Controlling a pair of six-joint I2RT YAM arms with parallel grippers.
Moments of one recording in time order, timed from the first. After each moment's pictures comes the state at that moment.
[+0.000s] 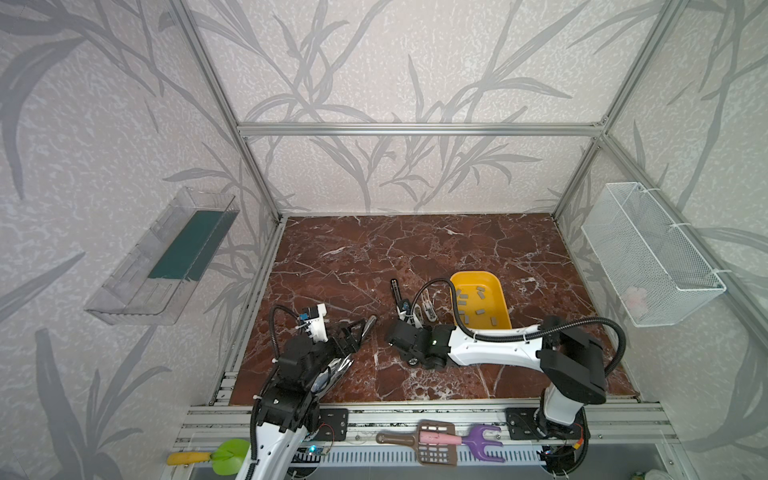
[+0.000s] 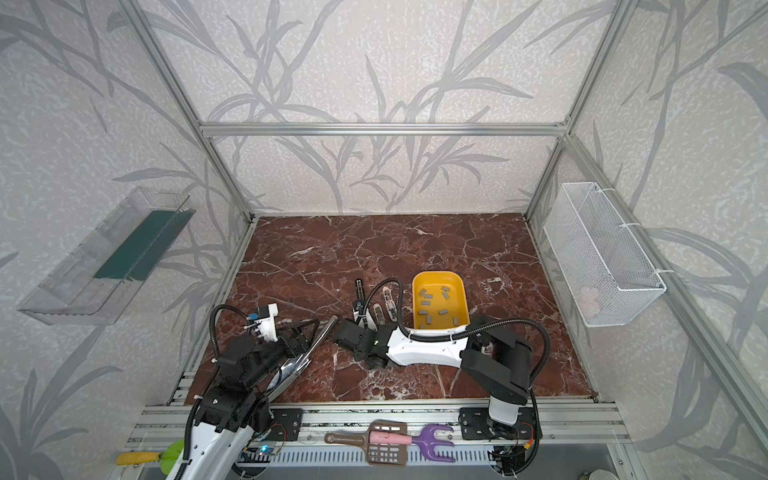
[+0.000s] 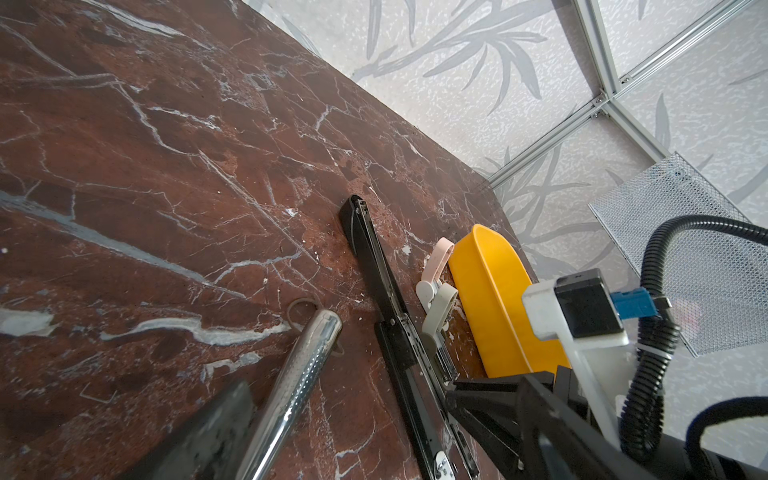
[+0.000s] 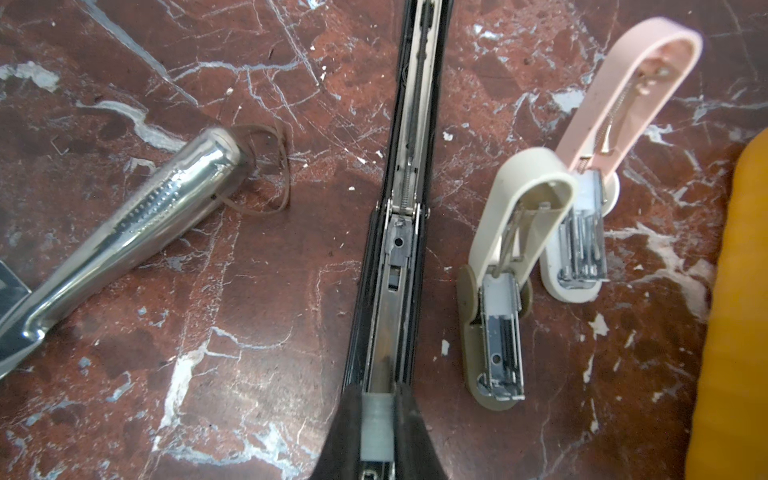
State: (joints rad) left arm -0.23 0.15 0.13 -0.28 0.30 -0.67; right arm 1.21 1.77 1.10 -0.41 0.43 0.75
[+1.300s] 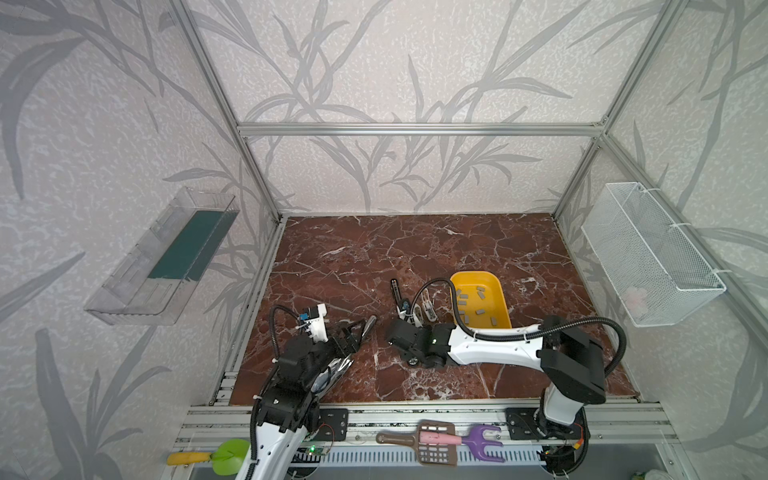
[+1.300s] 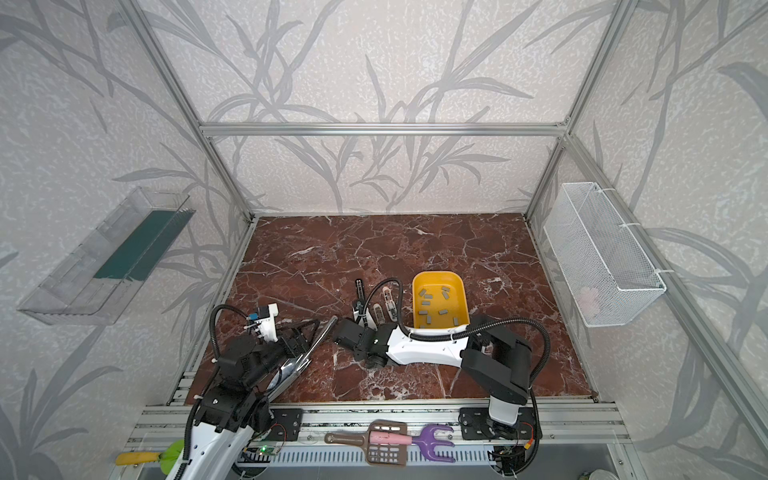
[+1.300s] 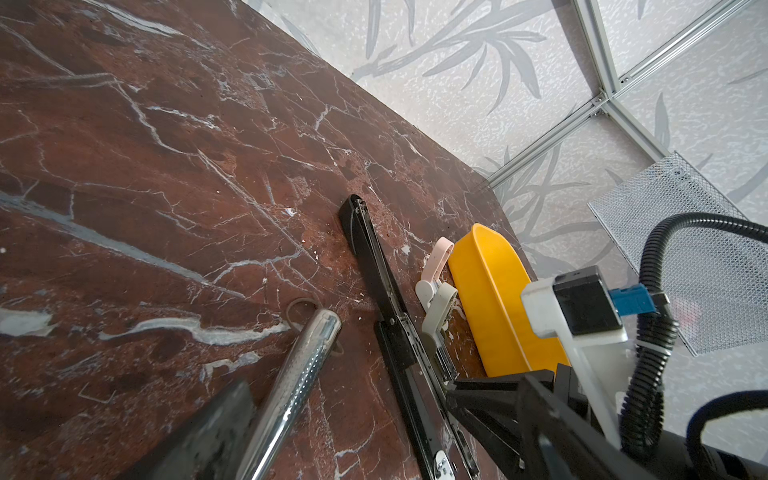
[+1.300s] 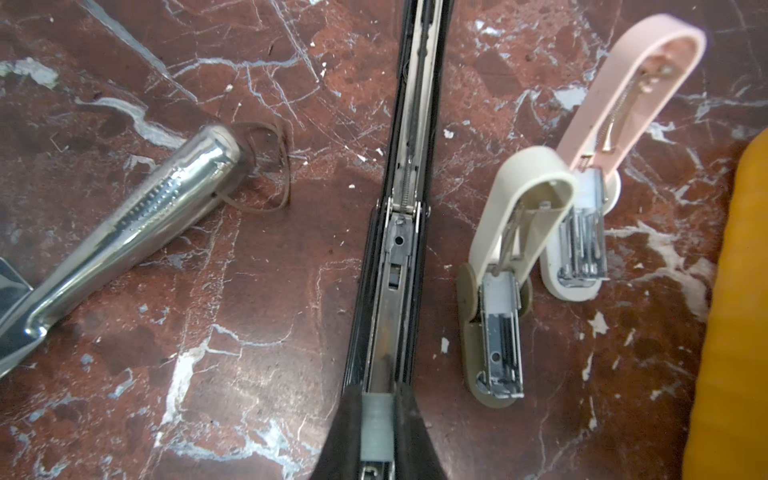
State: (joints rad) left arm -0.23 0.15 0.13 -0.28 0.30 -0.67; right arm 1.20 1.77 1.11 -0.42 0.42 0.75
